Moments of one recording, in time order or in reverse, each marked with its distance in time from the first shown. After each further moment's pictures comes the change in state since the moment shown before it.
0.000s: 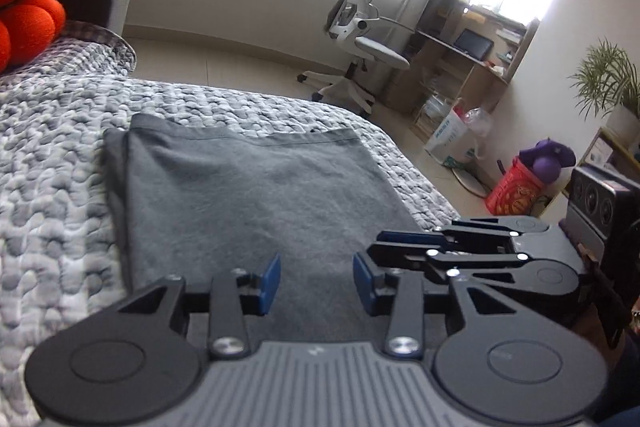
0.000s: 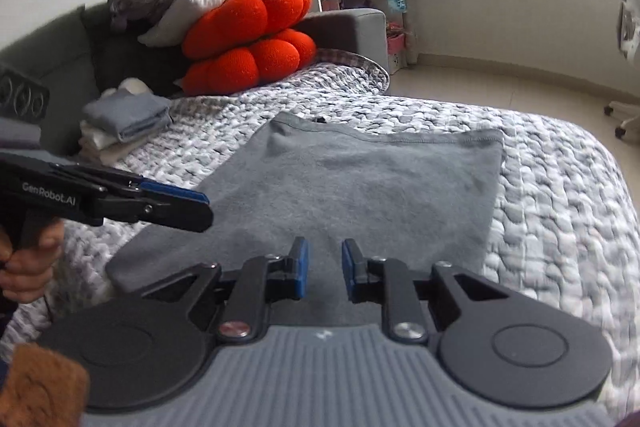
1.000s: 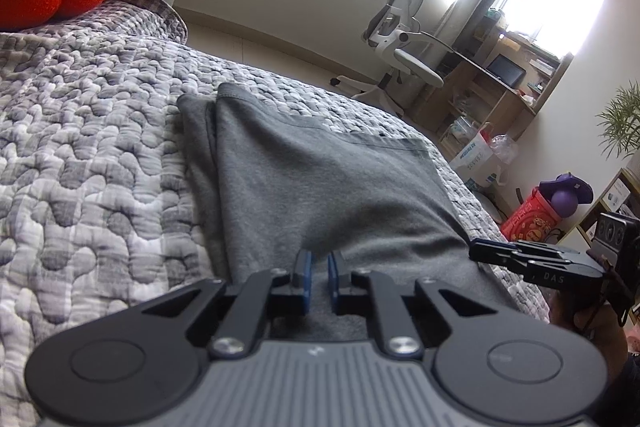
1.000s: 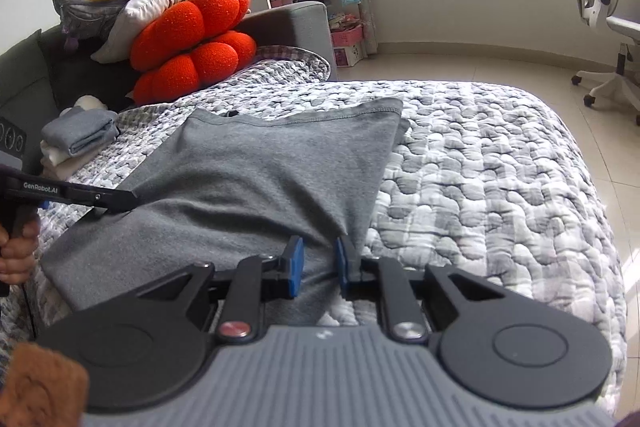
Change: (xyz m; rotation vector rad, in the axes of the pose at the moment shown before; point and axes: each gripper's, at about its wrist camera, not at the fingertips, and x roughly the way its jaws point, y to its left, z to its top) left arm -0.009 0.068 -0.018 -0.138 -0.028 0.015; right arm -0.027 -0.086 -0.033 0.139 -0.009 -0.054
